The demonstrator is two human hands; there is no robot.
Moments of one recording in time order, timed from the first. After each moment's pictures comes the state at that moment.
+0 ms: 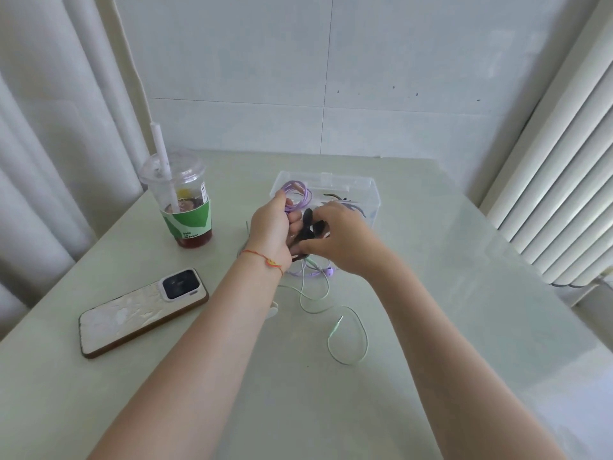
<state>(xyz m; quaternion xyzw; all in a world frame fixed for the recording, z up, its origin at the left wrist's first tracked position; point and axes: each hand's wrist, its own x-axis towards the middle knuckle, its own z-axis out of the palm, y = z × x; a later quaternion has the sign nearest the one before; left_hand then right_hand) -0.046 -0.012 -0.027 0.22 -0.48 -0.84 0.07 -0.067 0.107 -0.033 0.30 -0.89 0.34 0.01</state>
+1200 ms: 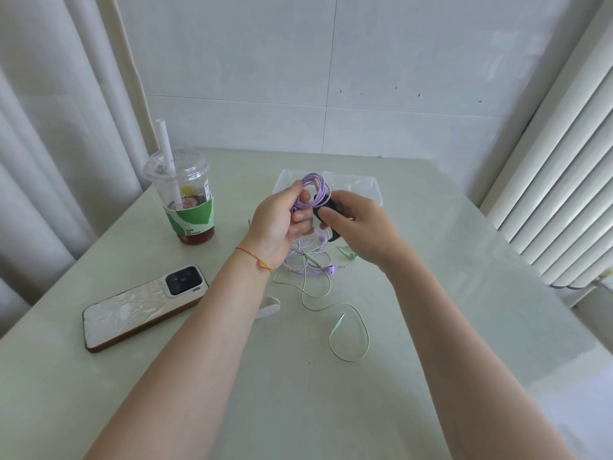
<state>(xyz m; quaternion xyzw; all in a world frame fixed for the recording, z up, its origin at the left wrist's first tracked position) -0.047 -0.024 -0.031 0.03 -0.55 -0.83 0.04 -0.068 0.125 -0.027 0.27 -0.81 0.53 0.01</state>
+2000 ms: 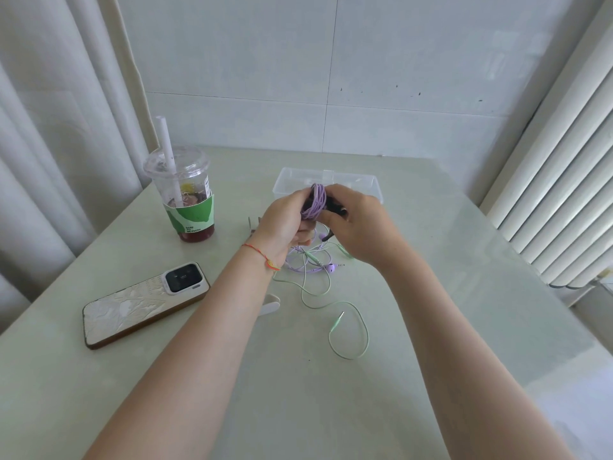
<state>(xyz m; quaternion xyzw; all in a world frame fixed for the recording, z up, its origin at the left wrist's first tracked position) -0.042 -0.014 -0.025 0.08 -0.67 -0.74 0.04 -0.063 0.119 -0.020 0.32 -0.86 0.38 0.11</state>
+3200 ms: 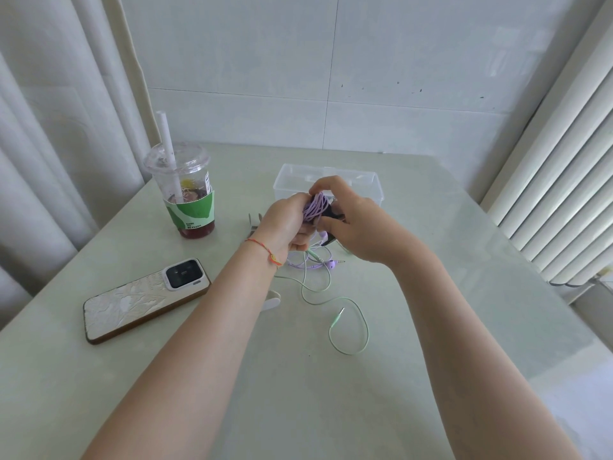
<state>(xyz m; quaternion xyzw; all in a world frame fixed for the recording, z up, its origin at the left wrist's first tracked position) -0.039 -0.012 -0.025 0.15 -0.68 -0.72 -0.01 -0.059 0.126 -0.014 0.34 -0.87 0.35 -0.01</state>
